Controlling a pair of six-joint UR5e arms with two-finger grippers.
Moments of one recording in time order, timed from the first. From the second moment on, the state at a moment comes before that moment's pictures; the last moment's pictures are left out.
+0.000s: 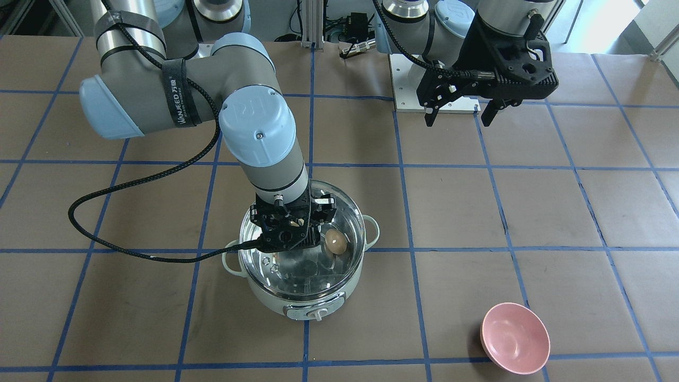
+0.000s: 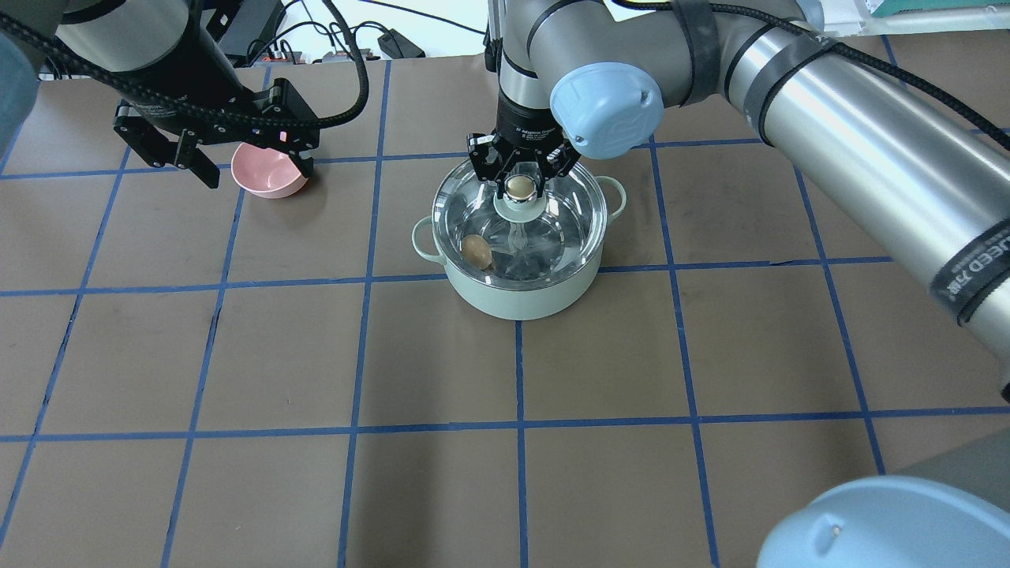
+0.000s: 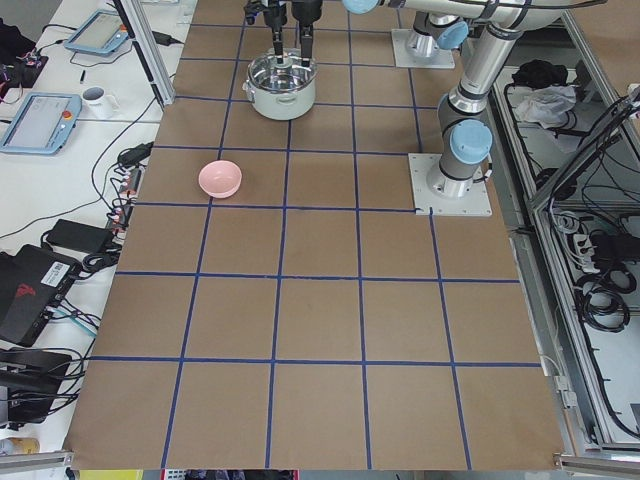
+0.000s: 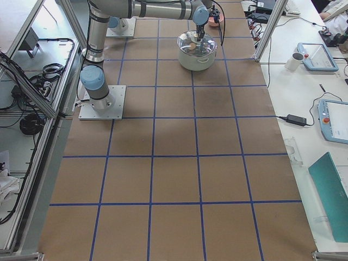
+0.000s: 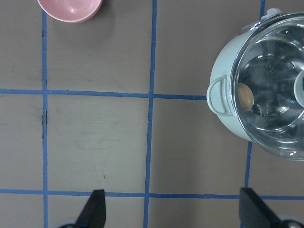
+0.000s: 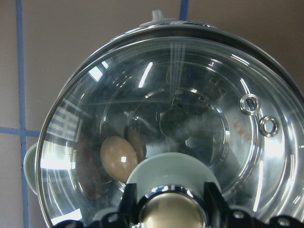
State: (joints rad) left arm -1.58 -1.53 -1.51 -1.61 1.55 -0.07; right arm 1.87 -1.13 1.37 -1.82 -1.44 0.21
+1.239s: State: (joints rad) left arm -1.58 -1.53 -1.51 -1.62 1.55 -0.07; right arm 1.87 -1.13 1.37 -1.84 -1.43 0.22
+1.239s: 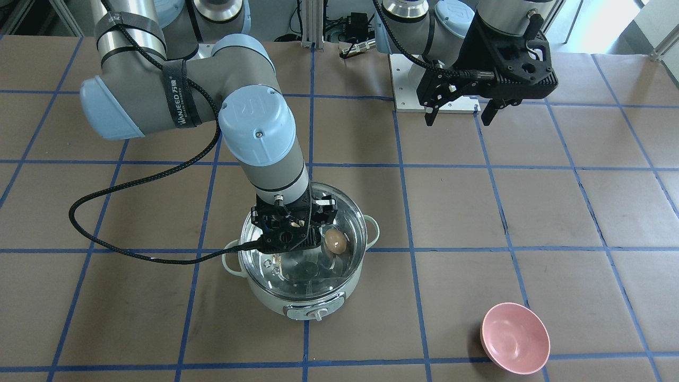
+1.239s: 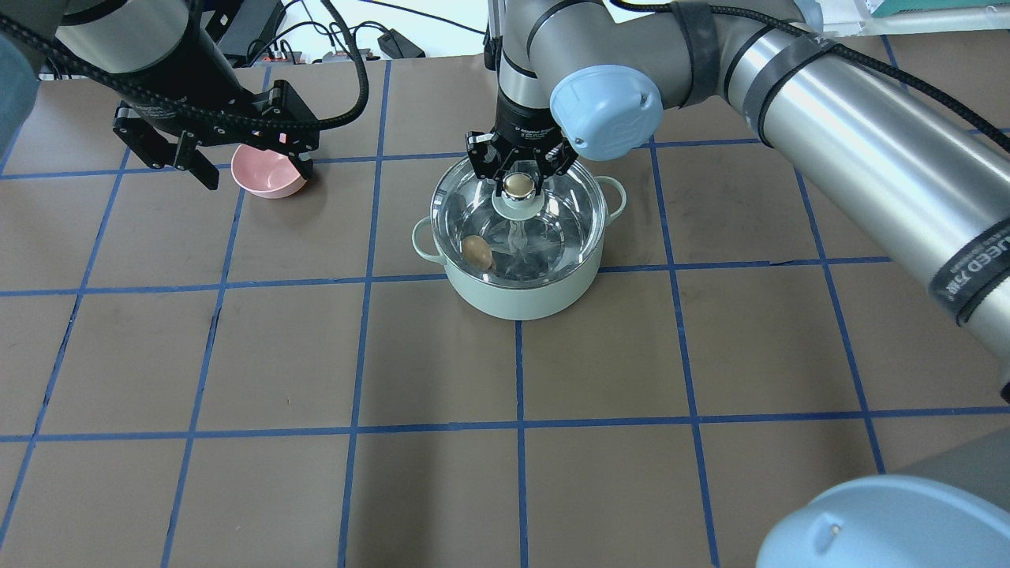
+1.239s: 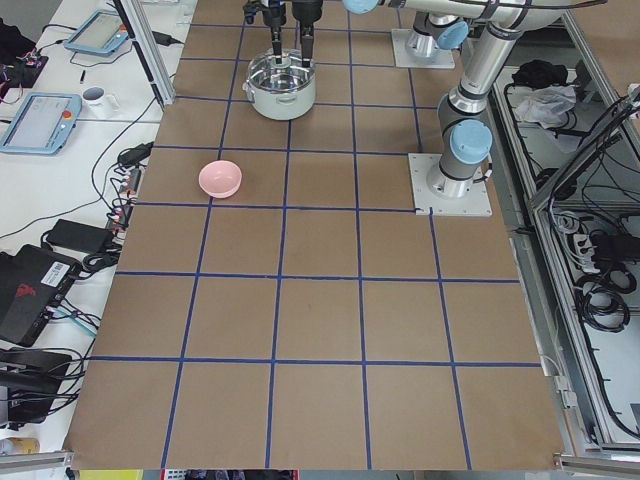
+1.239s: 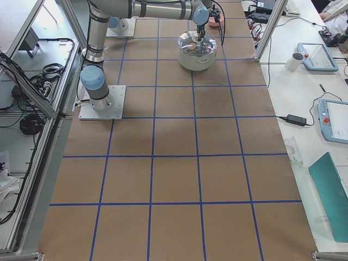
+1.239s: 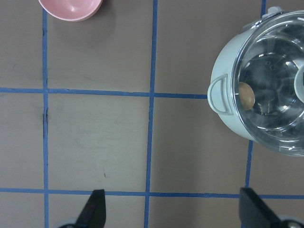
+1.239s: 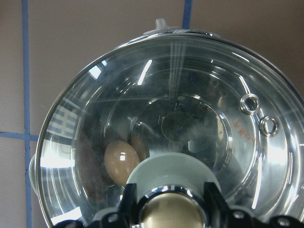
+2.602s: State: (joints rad) left arm -1.58 -1.53 -1.51 -1.62 1.55 -0.07; right arm 1.86 -1.21 1.37 -1.78 -1.47 0.21
